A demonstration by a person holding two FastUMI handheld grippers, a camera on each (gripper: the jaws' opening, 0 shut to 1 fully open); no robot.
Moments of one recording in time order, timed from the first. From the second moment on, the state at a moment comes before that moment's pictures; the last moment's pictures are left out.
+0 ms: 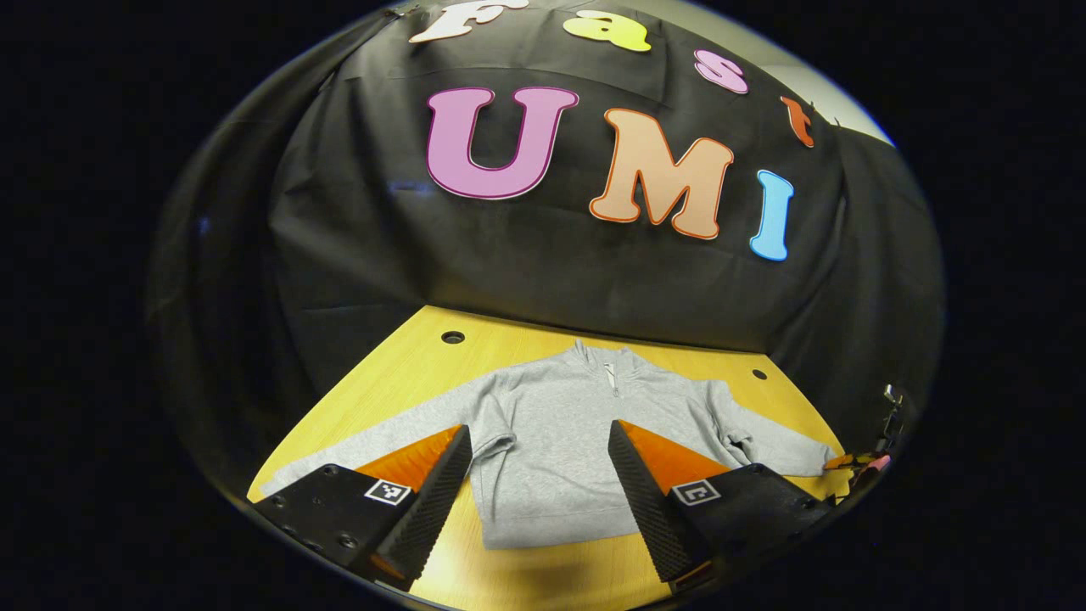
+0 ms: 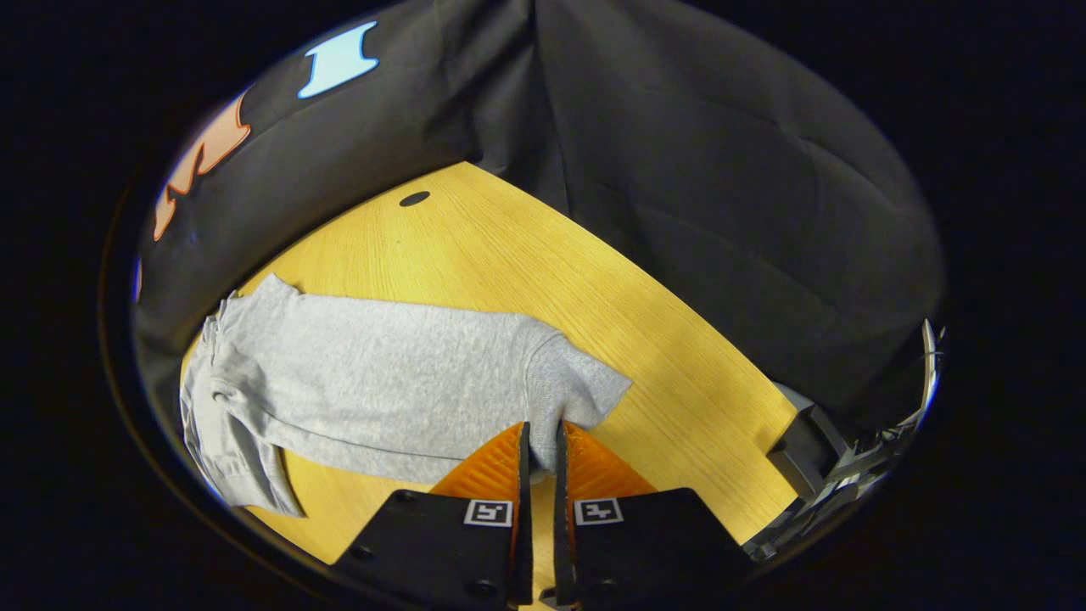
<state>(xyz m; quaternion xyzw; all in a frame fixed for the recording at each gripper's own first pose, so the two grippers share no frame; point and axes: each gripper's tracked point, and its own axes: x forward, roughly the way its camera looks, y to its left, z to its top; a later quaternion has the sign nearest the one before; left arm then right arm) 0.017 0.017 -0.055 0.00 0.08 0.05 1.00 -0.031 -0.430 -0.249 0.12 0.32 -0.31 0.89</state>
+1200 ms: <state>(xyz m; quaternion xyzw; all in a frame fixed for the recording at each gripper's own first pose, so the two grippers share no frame) -0.005 0.085 -0.082 -0.01 0.10 0.06 0.99 0.110 -0.140 -0.133 0.04 0.21 -0.11 0.97</state>
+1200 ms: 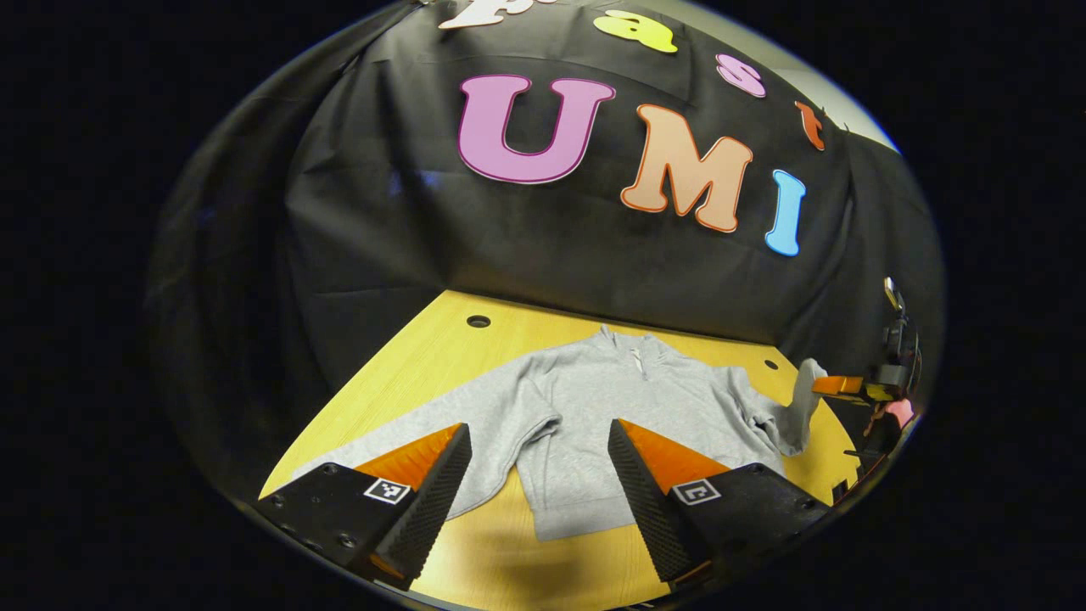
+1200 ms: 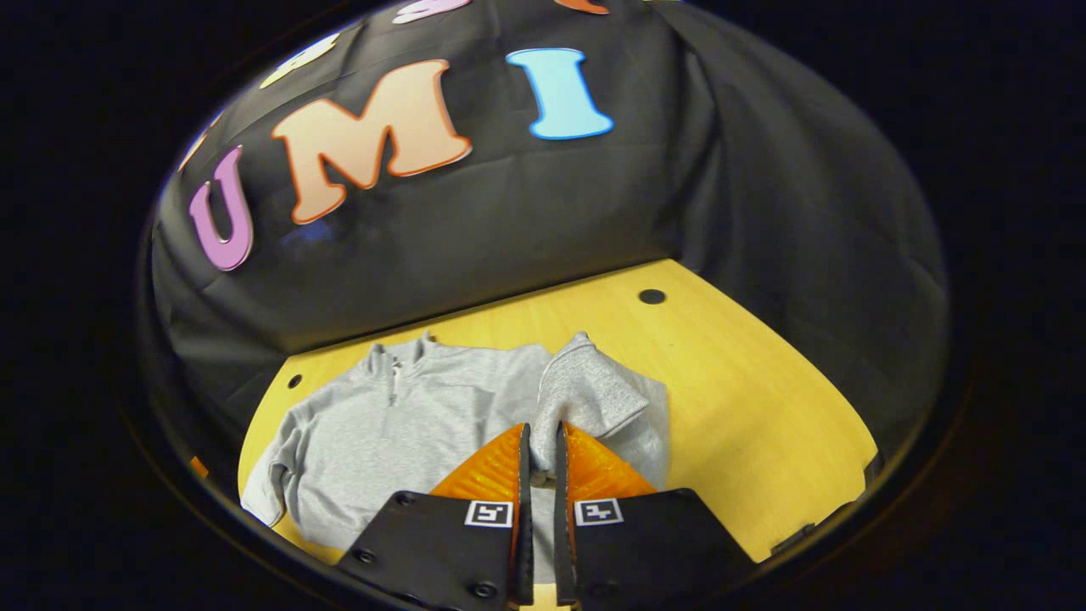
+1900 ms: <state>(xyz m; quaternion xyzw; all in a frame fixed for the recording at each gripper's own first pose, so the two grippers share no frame) -0.056 0.170 -0.132 -0.06 0.14 0.14 0.98 0.171 0.138 -0.155 0.02 0.22 0.11 0.97</state>
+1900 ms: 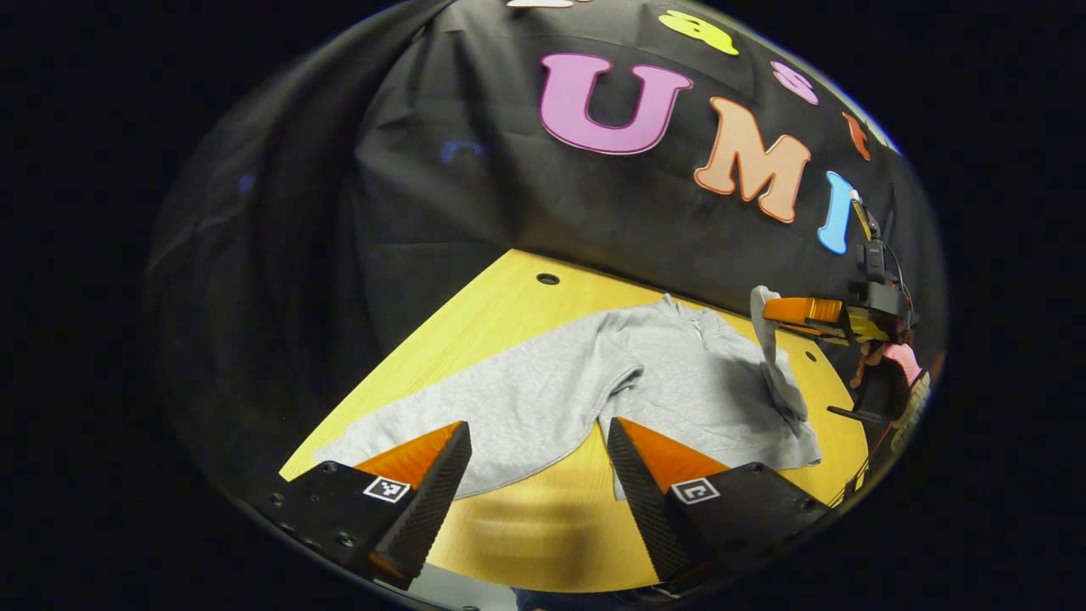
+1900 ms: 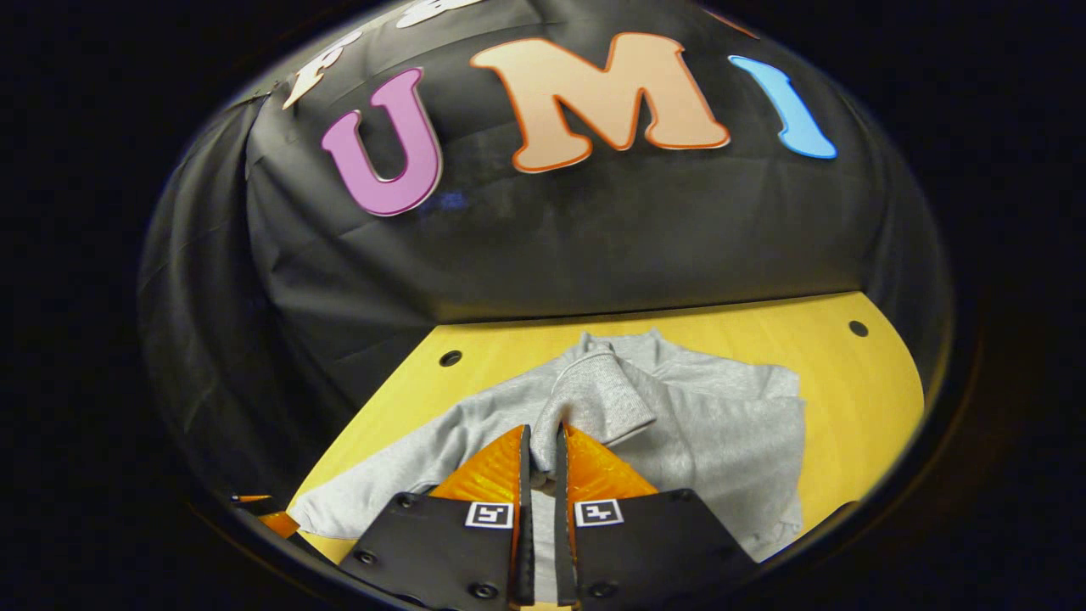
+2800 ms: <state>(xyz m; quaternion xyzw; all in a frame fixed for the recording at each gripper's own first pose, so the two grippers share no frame) -0.089 0.286 -0.216 -0.09 0.20 0.28 0.94 0.186 0.321 -0.224 -0.01 0.29 0.26 0.92</state>
